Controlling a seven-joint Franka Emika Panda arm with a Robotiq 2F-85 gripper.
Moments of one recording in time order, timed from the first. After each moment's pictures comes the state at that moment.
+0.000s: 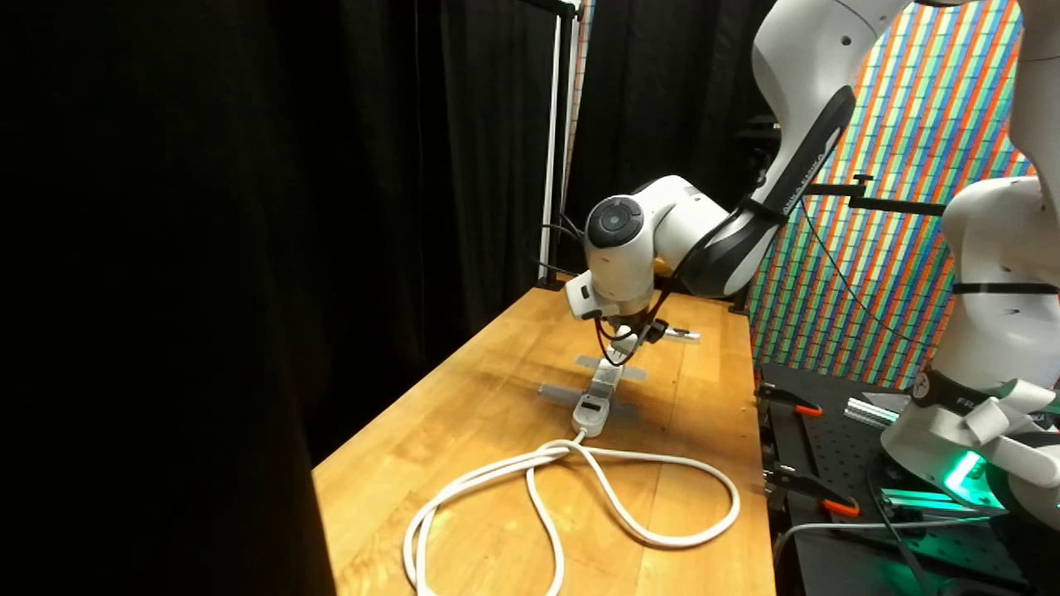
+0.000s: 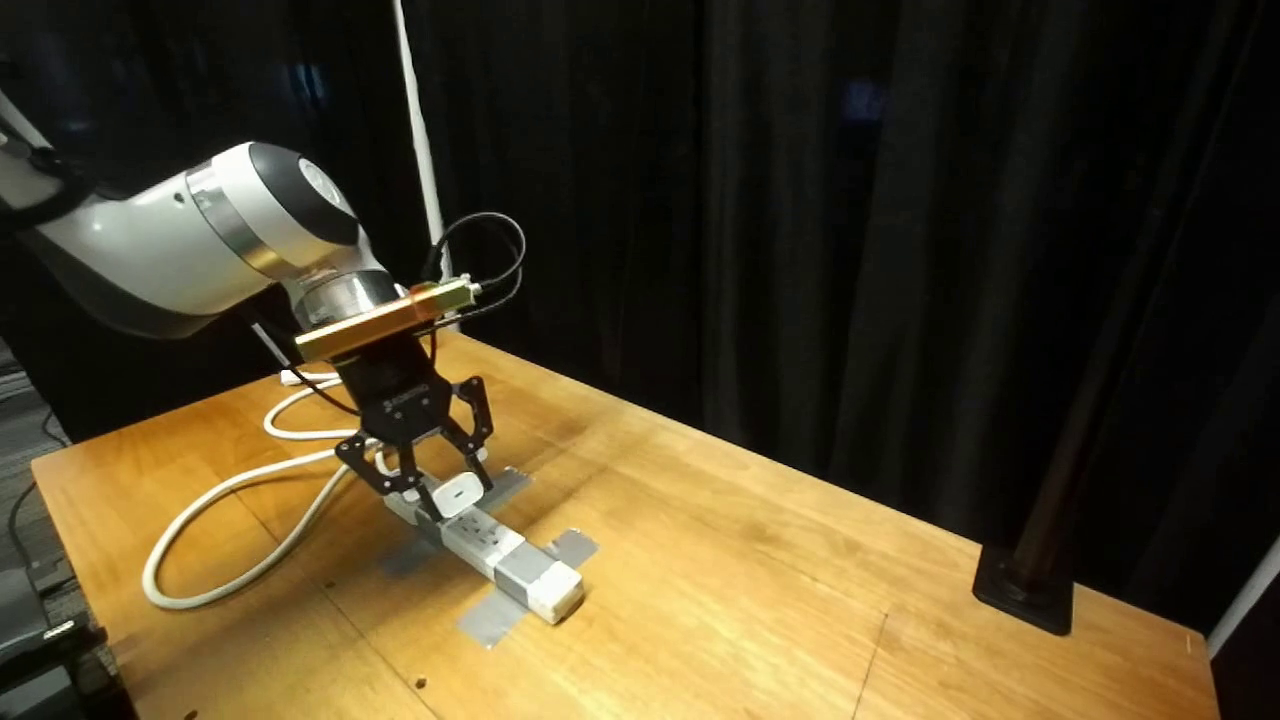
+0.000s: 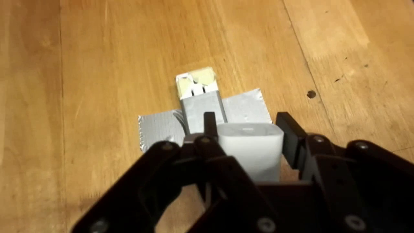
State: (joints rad) arm 0.35 0.31 -0.18 -2.34 -0.93 2.23 -0.42
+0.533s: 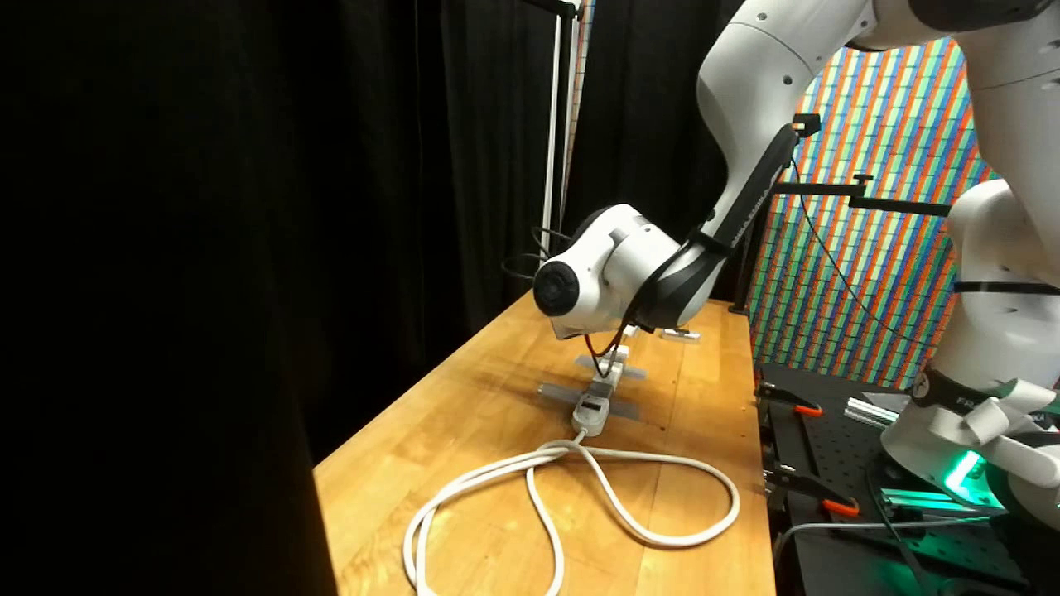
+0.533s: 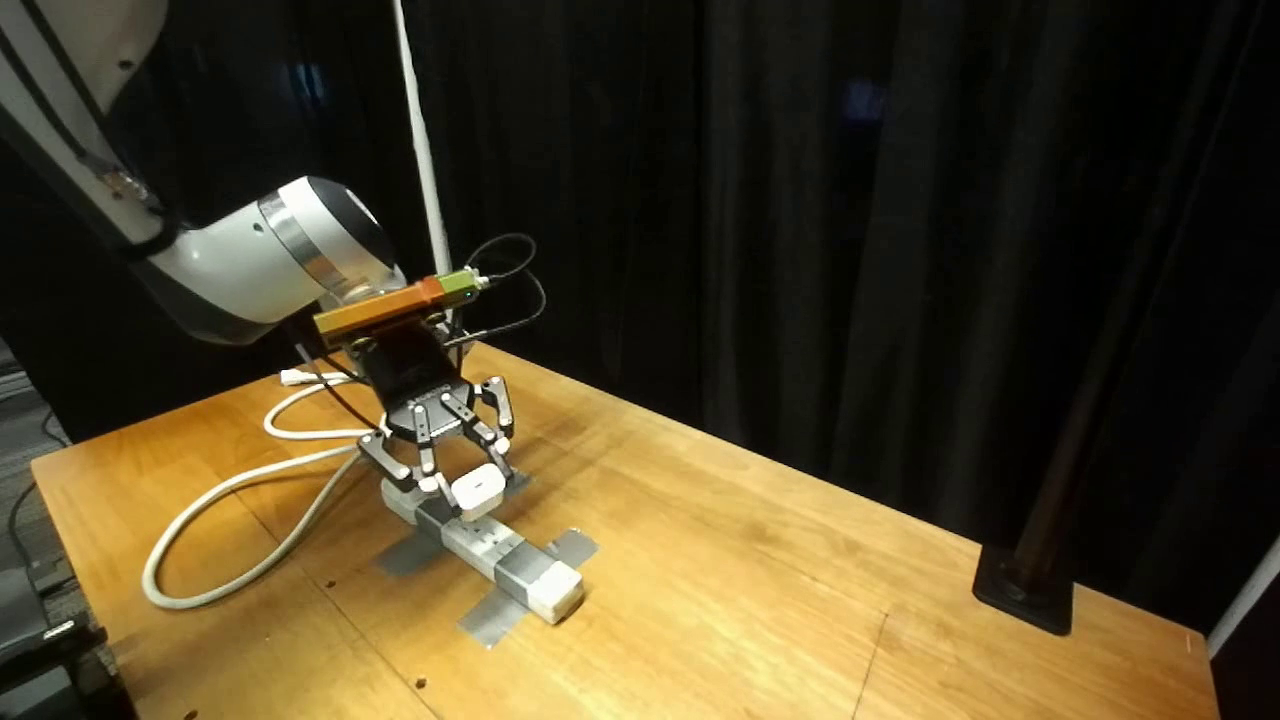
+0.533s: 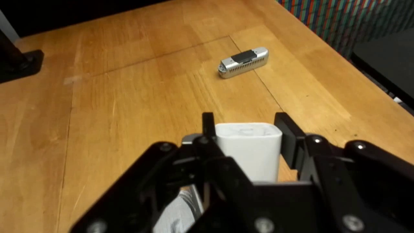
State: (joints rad) arm 0.26 0.52 0.00 -2.10 -1.00 1.74 -0.32
